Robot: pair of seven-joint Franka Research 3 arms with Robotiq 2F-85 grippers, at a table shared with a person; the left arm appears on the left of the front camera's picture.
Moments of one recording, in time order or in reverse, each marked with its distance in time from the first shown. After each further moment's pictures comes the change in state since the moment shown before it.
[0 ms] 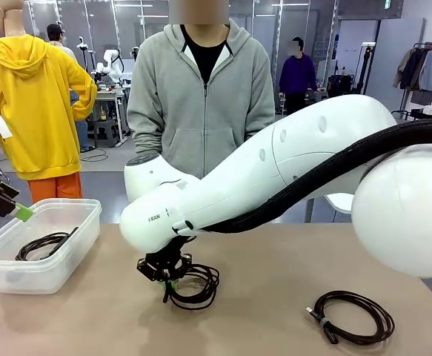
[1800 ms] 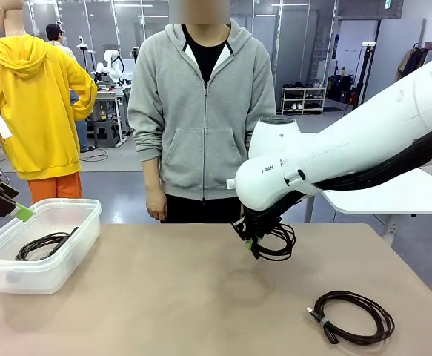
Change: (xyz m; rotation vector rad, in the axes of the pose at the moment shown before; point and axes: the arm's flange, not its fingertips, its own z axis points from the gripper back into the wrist) left arm 0.000 0.000 0.000 0.001 0.001 -0.001; right arm 0.052 -0.246 0.051 0.125 -0.162 0.316
